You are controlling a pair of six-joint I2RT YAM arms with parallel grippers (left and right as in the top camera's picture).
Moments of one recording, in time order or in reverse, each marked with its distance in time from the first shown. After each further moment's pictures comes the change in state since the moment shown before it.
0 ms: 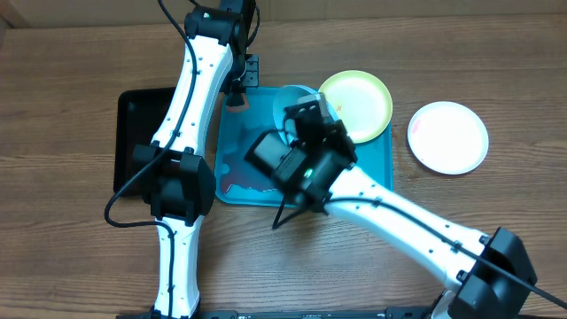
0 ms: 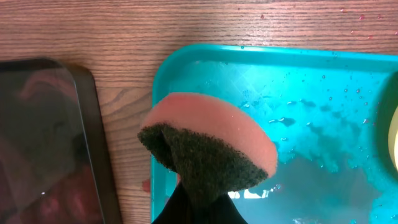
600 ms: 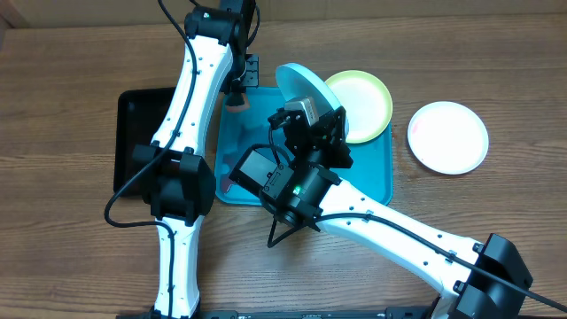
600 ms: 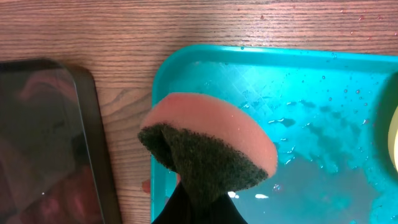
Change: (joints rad) left arm 0.000 0.000 0.000 0.003 0.000 0.000; right arm 0.114 0.000 0.000 0.027 0.463 -0.001
